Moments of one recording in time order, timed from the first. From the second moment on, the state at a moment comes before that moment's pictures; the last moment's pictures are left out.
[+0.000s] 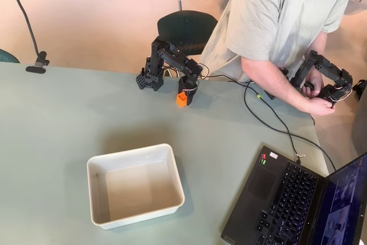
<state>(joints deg) -71.3 91.0 117.2 77.3 34.7</state>
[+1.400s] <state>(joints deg) -65.0 91.1 102.7 73.7 34.6</state>
